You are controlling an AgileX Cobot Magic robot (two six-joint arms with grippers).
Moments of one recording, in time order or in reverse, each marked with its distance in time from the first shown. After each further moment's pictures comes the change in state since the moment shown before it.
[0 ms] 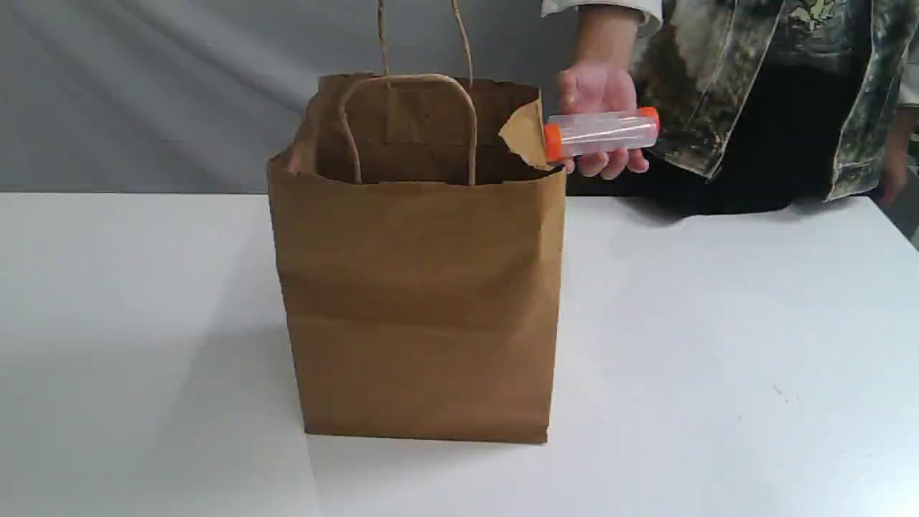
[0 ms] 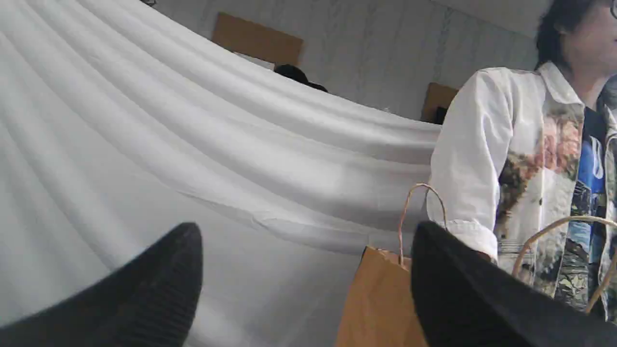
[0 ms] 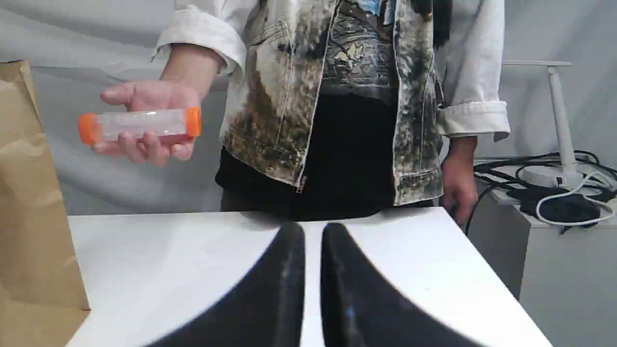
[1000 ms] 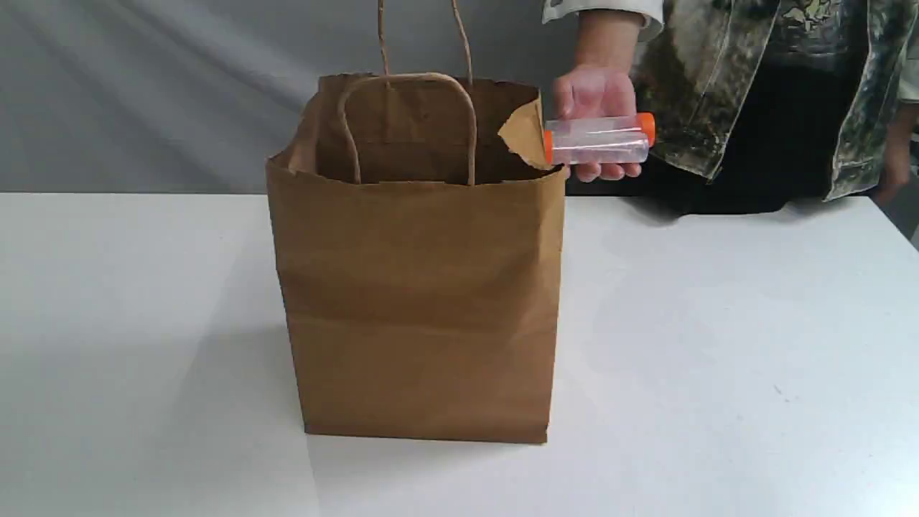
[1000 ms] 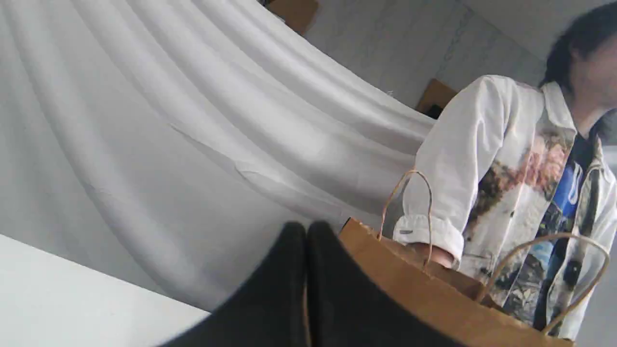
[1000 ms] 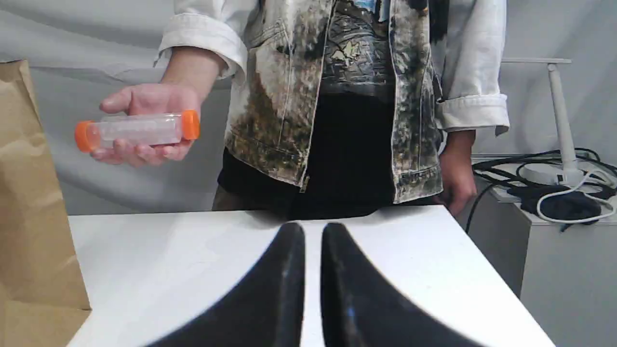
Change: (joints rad) left arm 0.000 0.000 0.000 0.024 0.090 -0.252; right arm 0.000 0.000 0.000 0.004 0.002 0.002
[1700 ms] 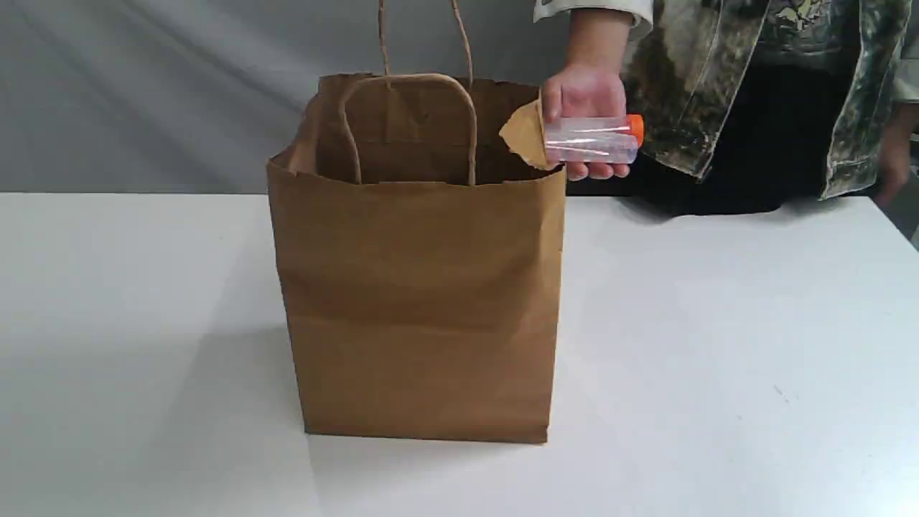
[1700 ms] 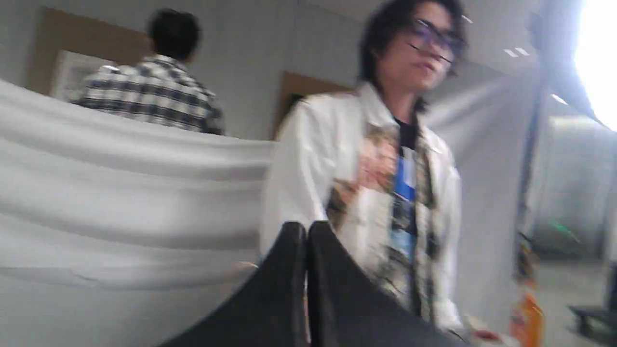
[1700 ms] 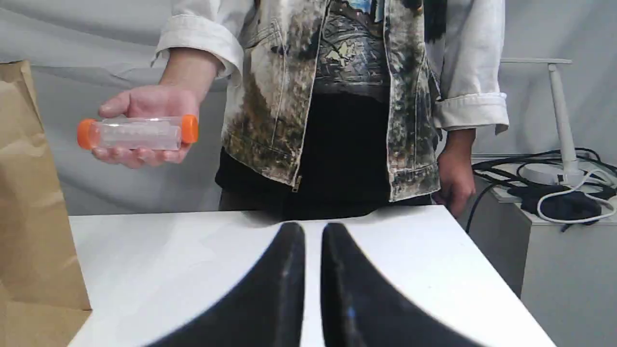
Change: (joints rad) left arm 0.000 0.480 -0.484 0.786 -0.315 -0.506; right arm 0.000 0.000 0.000 0.000 0.000 0.001
